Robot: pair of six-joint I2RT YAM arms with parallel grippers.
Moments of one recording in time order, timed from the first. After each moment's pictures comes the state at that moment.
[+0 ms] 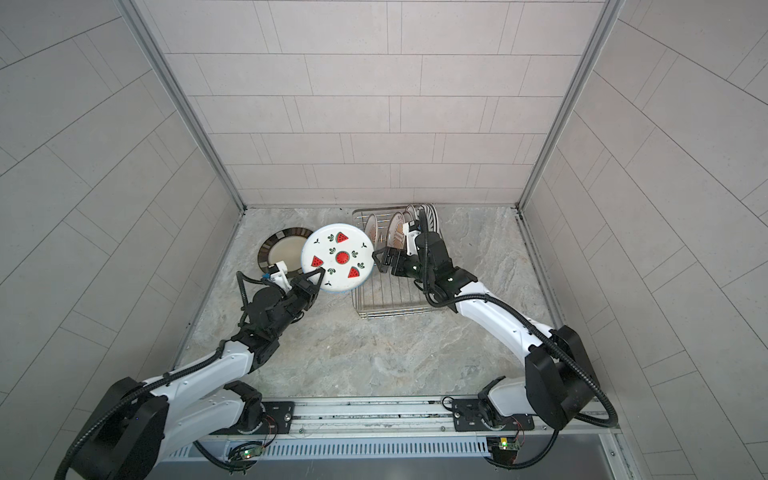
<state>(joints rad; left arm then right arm) -0.39 1.07 0.30 0.66 0.05 -1.27 0.53 1.35 0.97 -0.04 -0.22 0.65</state>
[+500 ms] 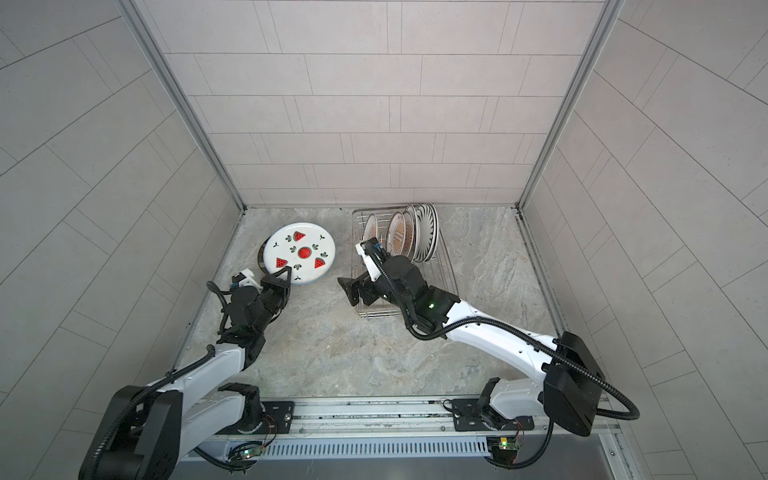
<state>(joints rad) -0.11 1.07 0.24 0.64 0.05 -1.32 0.86 1.32 0.98 0.07 0.03 0.21</state>
